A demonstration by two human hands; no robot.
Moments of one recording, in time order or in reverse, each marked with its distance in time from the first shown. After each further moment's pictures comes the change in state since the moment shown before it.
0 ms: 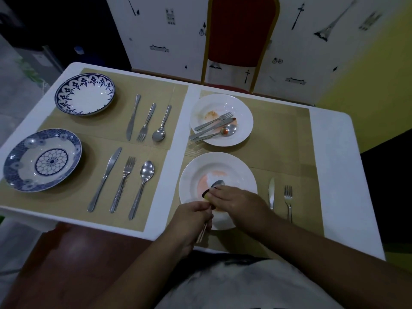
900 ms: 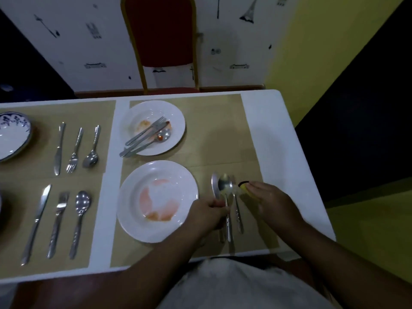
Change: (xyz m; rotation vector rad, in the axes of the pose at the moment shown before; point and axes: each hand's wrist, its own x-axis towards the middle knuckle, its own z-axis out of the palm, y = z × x) left_hand 0.025 -0.019 0.169 0.415 -0.167 0.036; right_hand -0.194 0.091 -0.023 0.057 0.177 0.804
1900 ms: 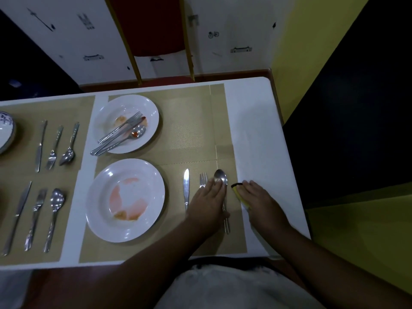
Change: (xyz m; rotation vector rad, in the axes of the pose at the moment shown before) left_hand 0.073 -0.023 0.094 1.437 0.008 0.601; right_hand -0.013 0.091 0.012 0.084 -0.141 0.037
